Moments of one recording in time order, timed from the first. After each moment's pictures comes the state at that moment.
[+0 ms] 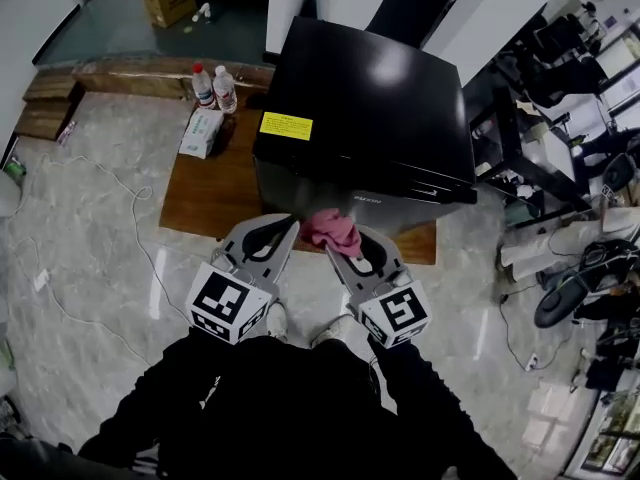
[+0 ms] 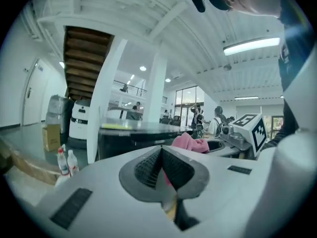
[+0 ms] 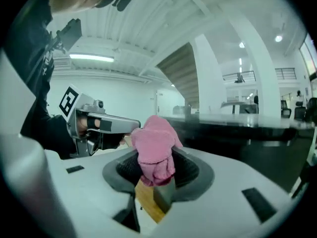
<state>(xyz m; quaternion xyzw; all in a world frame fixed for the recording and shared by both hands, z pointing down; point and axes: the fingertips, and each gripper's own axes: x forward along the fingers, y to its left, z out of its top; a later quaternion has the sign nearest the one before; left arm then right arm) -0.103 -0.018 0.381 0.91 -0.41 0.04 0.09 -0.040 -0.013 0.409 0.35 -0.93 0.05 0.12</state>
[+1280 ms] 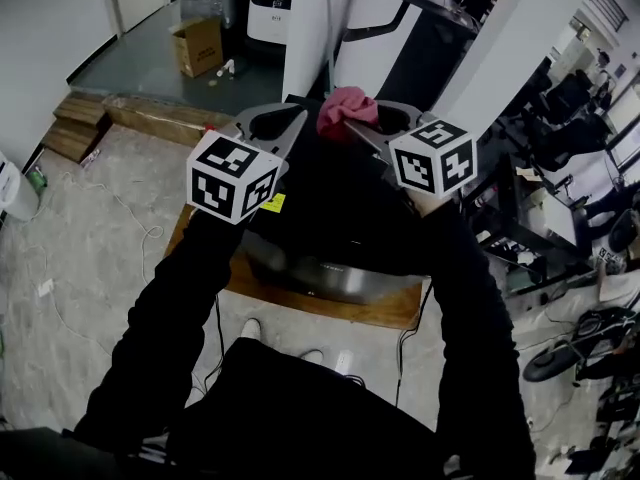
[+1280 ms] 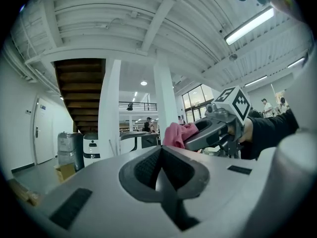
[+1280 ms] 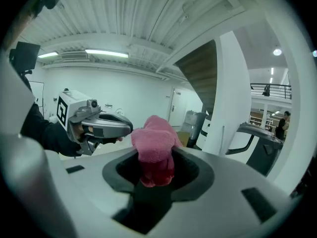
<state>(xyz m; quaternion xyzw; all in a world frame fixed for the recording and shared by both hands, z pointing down) -0.095 -0.230 0.165 0.87 -0.49 0.04 -0.04 -0.029 -0.262 0.173 0.24 -0.95 -0.04 0.19</state>
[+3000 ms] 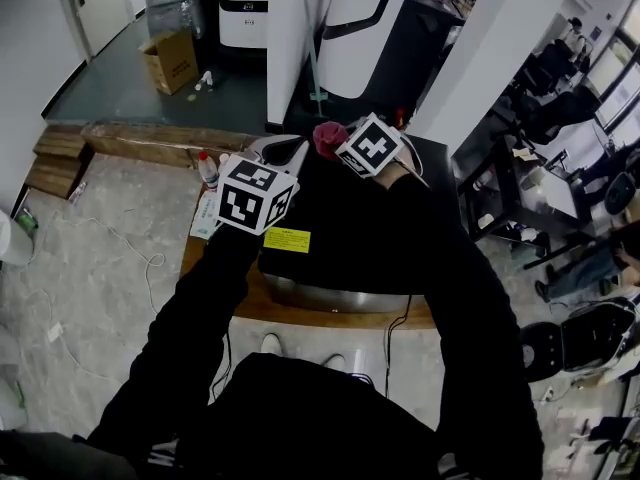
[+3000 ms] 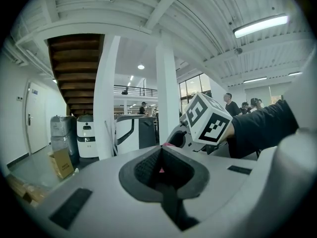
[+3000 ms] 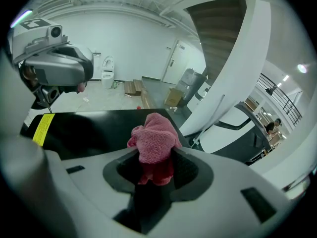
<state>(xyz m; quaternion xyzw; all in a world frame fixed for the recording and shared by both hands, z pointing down) -0.144 -0.316 0.260 0.88 -0.46 0.10 0.03 -0.086 -0.396 0.342 0.28 -0.84 -0.05 0.47</state>
